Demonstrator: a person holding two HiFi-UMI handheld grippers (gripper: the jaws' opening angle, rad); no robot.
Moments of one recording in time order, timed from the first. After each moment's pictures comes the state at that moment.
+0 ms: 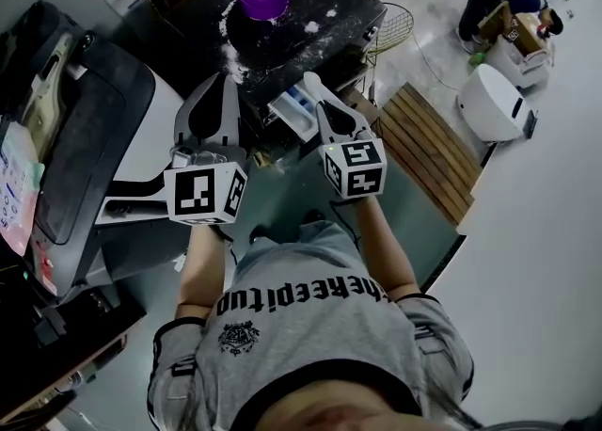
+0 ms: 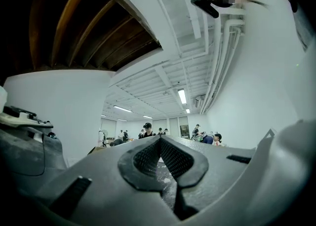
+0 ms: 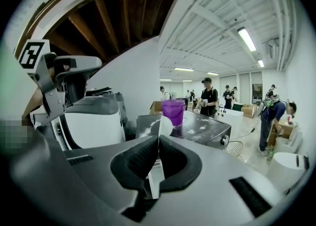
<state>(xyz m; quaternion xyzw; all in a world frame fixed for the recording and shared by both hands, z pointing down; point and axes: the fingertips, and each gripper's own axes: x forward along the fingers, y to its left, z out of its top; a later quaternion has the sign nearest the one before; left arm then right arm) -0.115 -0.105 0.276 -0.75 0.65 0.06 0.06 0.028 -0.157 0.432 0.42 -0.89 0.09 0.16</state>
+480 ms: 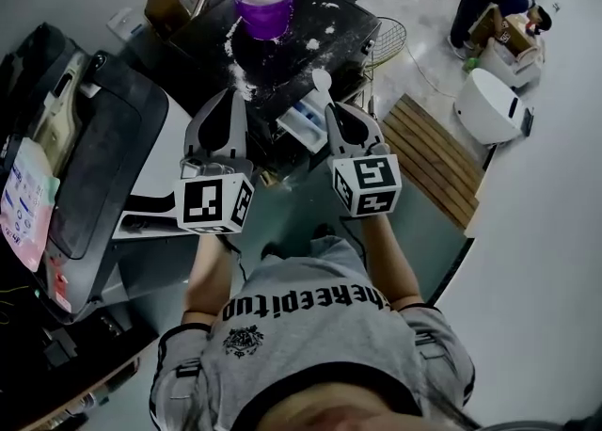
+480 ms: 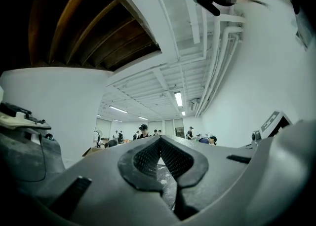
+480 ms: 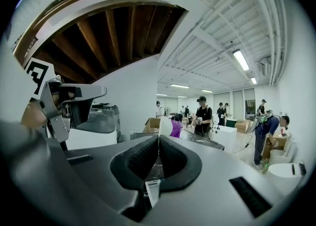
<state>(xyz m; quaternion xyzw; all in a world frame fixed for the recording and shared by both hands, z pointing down) -0.127 -0.088 0.266 -0.77 0.63 0.07 0.07 0.021 -0.131 0.354 0.46 -0.88 0.02 0.08</state>
